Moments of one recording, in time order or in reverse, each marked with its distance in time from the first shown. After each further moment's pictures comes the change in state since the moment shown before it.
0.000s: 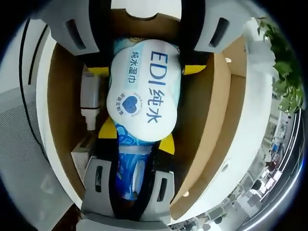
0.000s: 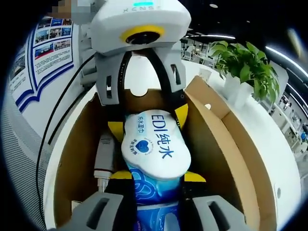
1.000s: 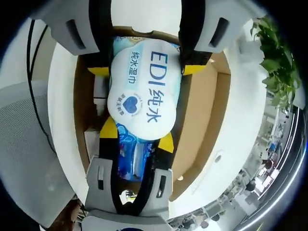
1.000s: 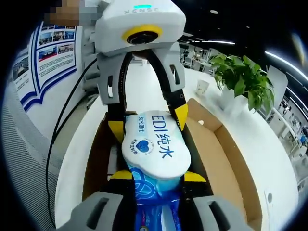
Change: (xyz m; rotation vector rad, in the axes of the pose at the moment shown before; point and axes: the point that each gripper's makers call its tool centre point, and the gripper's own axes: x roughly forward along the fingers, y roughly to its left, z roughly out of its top) left arm -0.046 0.004 0.028 -0.004 -0.013 0.018; right arm -0.043 -0.004 0.030 -0.014 -0.046 0.008
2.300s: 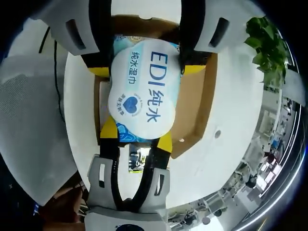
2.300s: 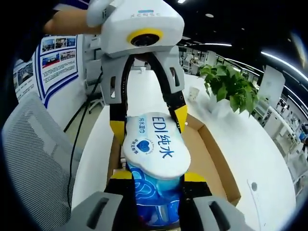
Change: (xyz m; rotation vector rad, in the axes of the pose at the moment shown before) left arm -0.028 -0.002 0.099 0.008 -0.027 -0.031; right arm -0.106 -0.012 -0.011 0.021 -0.033 -0.005
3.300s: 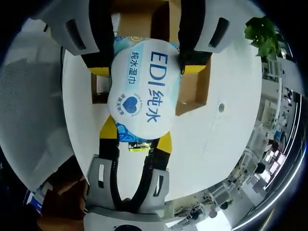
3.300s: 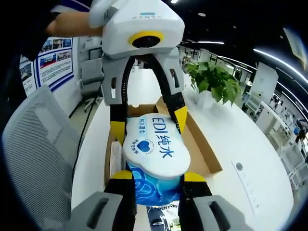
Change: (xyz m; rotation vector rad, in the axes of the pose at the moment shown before) left arm 0.027 0.001 0.092 0.052 -0.034 -0.016; right arm -0.076 -0.025 -0.050 0.028 0.017 -0.058
